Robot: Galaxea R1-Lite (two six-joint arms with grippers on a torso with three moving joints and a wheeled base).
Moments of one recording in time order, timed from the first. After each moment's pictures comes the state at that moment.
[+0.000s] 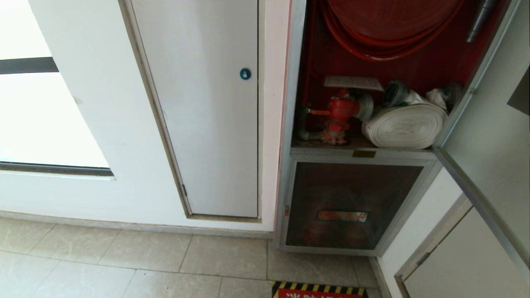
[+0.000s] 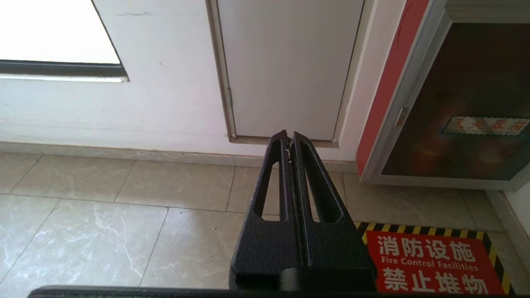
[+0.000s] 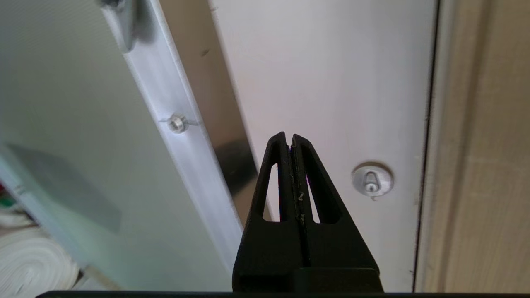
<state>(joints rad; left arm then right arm) -0.01 0.00 0.00 0.02 0.00 0.00 -0.74 1.06 -0.75 -0.57 -0.60 0.18</state>
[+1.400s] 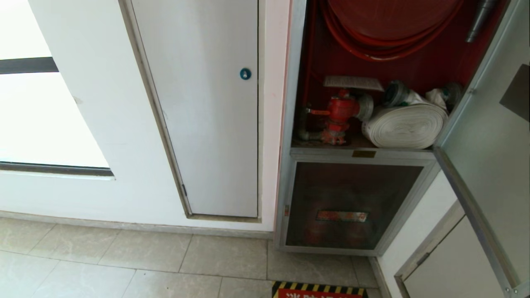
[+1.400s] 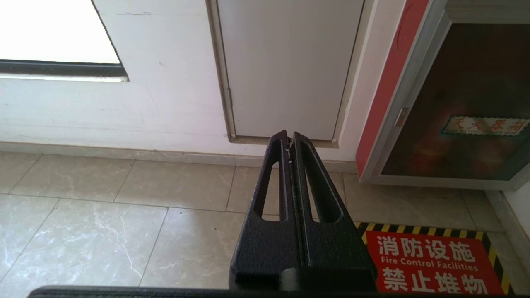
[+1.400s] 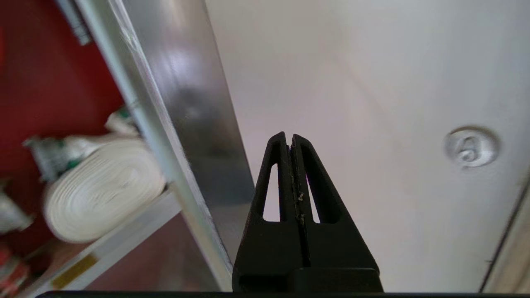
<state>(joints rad) -0.01 0.00 0.00 0.02 0.00 0.00 -0.58 0.92 -0.61 -0.53 -0.41 0.18</state>
